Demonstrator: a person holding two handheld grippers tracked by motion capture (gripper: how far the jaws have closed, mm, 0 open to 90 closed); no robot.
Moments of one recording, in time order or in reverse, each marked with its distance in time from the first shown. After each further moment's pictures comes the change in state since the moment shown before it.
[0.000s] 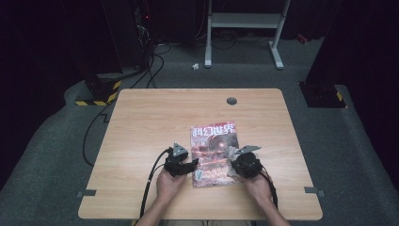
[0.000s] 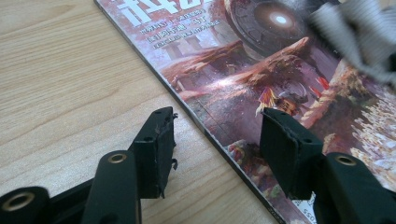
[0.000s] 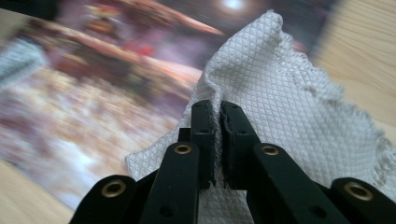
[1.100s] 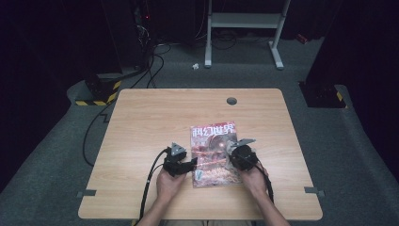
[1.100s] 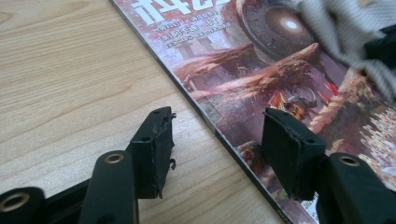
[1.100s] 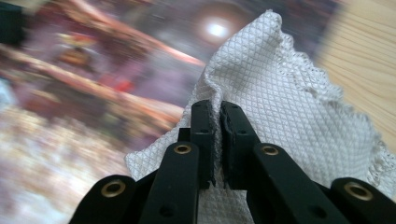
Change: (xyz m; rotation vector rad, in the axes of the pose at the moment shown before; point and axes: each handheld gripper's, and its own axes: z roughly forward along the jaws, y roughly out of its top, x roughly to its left) left arm 0.004 -0.001 -0.001 -0.007 0.020 -0.041; right arm -0.005 0.022 0.015 0.014 -0.034 0.012
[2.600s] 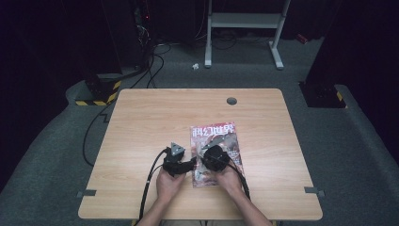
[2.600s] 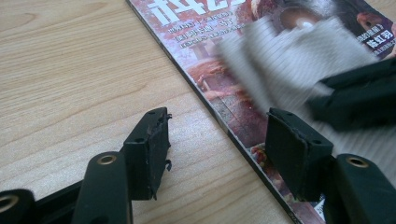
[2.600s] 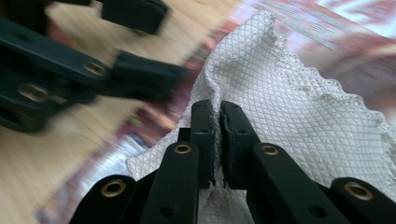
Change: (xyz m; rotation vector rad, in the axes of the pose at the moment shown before) left arm -0.001 0.000 0.000 0.001 0.052 -0.004; right arm 0.064 0.035 0.027 -0.003 0.140 -0.116
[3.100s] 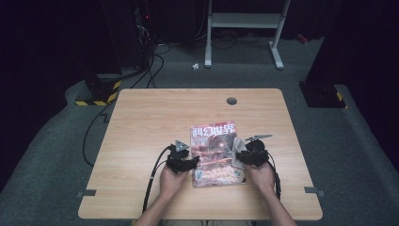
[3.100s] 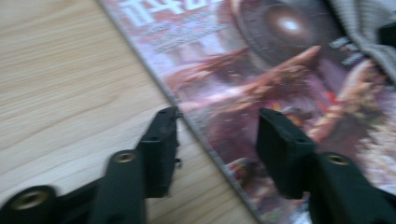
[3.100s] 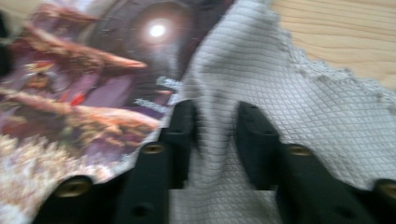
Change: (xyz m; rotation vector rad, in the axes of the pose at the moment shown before) left arm -0.006 0.014 0.009 0.060 -0.074 0.007; right arm -0.100 -0.058 -0.045 -0.026 -0.068 0.314
